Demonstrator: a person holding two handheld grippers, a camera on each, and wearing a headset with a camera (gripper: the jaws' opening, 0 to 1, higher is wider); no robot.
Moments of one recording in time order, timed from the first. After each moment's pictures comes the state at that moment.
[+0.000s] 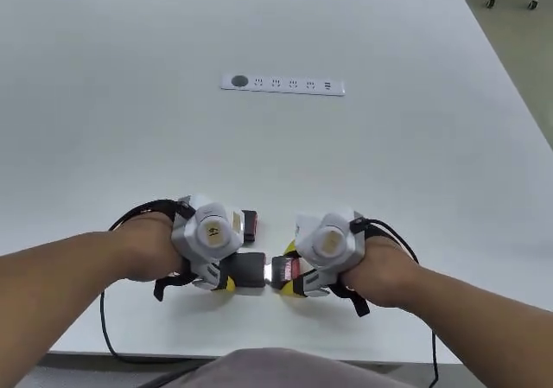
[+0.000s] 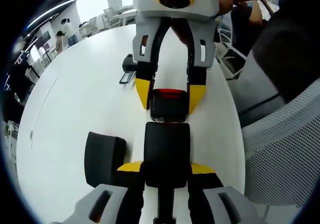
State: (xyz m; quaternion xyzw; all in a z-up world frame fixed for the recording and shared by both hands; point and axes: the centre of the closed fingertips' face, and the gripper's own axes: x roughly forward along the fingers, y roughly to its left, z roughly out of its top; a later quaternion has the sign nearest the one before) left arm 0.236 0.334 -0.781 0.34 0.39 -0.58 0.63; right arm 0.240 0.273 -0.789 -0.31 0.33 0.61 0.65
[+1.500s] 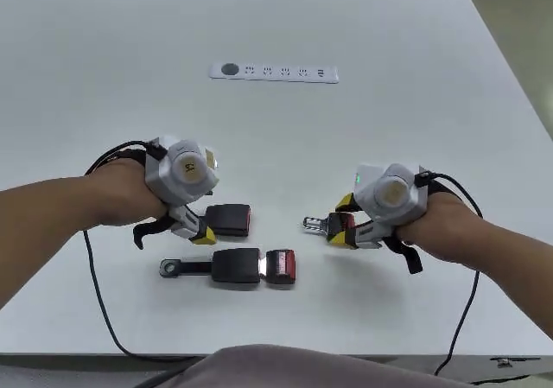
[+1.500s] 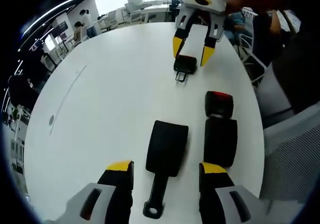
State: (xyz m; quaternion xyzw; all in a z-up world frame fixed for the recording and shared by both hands) left arm 0.314 0.367 -0.758 0.34 0.41 -0.52 0.67; right arm 0.306 0.173 -0.759 -0.33 0.35 0.53 0.69
